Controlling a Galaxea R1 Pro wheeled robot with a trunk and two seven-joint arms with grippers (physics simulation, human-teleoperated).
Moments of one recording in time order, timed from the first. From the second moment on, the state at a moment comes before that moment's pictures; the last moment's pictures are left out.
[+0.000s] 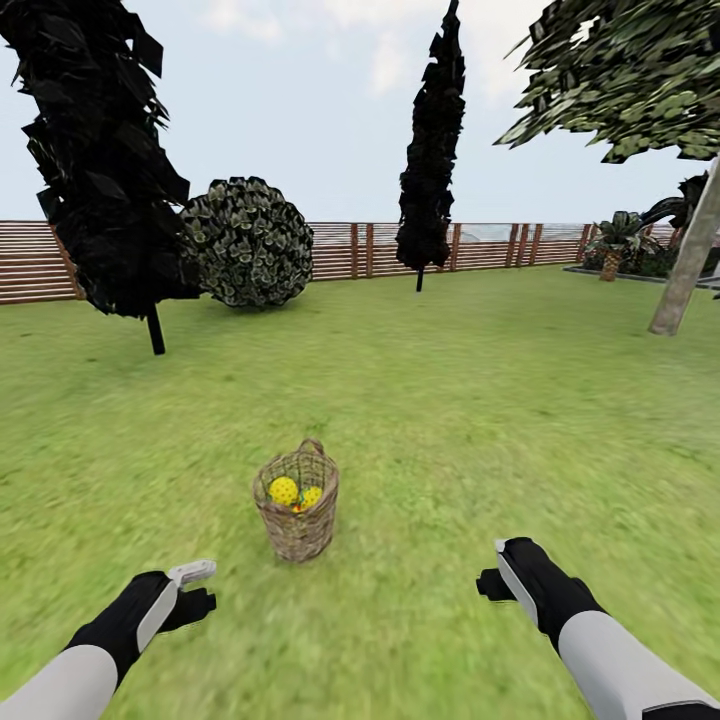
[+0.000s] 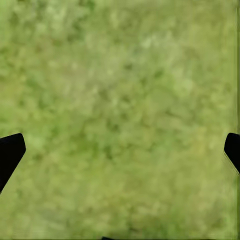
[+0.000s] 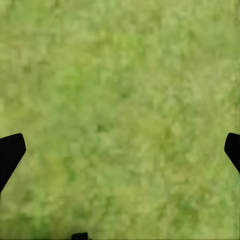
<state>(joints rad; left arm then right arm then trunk) -0.62 0.17 0.01 -0.46 0.27 0.61 0.09 -0.69 -0.09 0.15 -0.51 -0.10 0.76 -0.13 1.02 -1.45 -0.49</state>
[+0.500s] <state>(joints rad) -0.62 0.17 0.01 -0.46 0.28 0.61 0.09 -0.69 -0.09 0.15 -0.51 -0.10 0.76 -0.13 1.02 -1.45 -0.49</state>
